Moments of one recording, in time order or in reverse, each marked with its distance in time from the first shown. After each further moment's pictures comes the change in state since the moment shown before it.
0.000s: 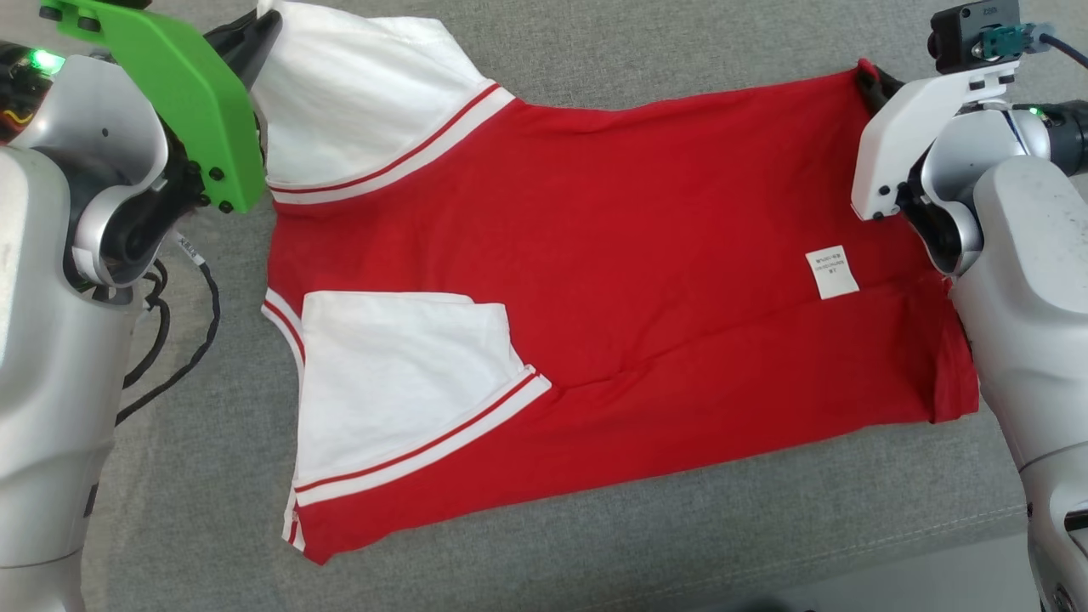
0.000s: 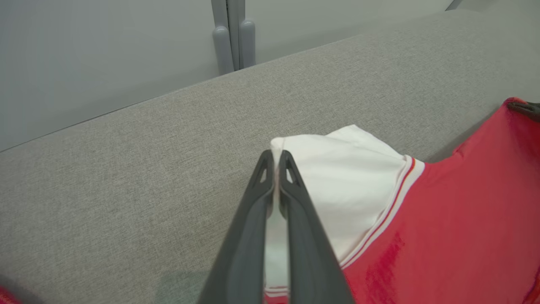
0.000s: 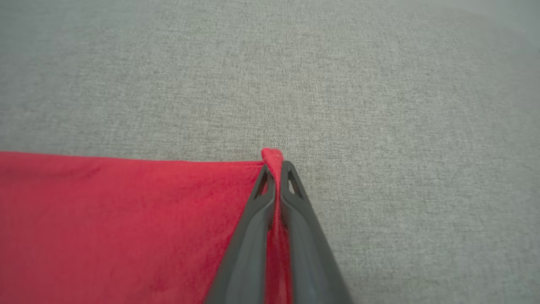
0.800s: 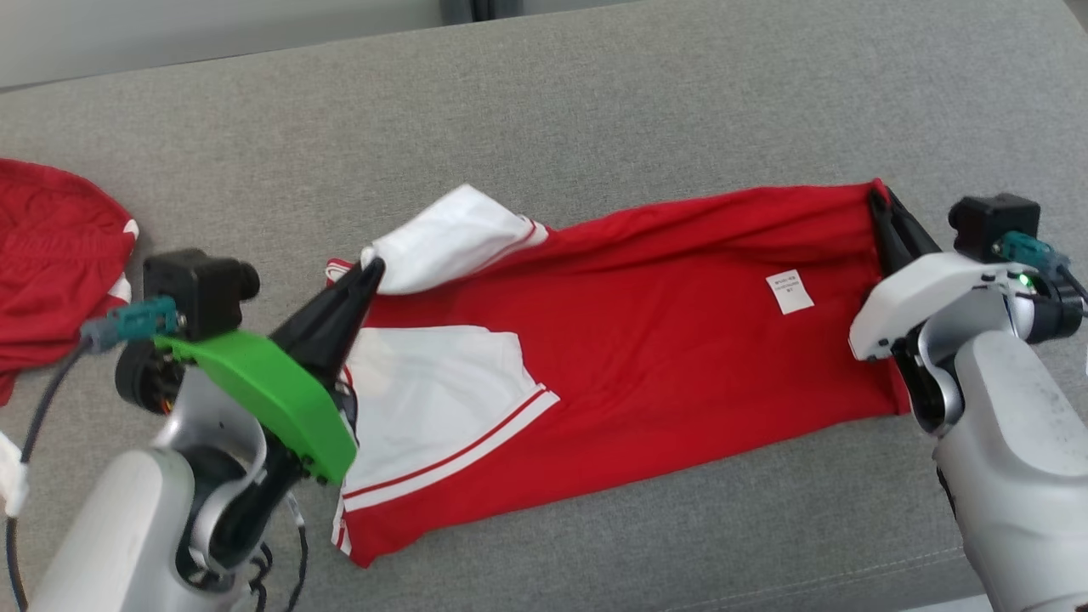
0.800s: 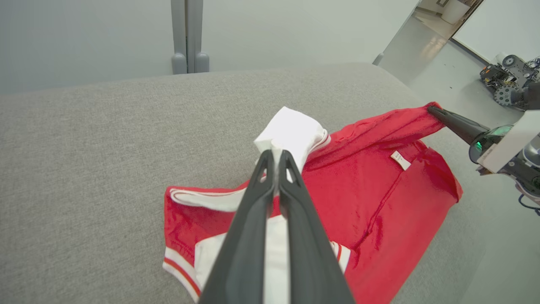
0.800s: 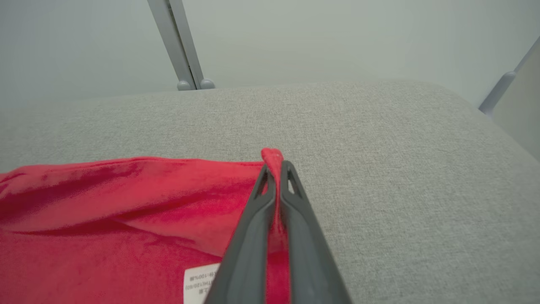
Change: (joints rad) left arm 0.542 -0.007 0.001 -0.294 -0.103 0.029 -0.300; right arm 0.320 0.049 -0.117 -0.084 0.003 0.000 -0.373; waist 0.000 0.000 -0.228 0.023
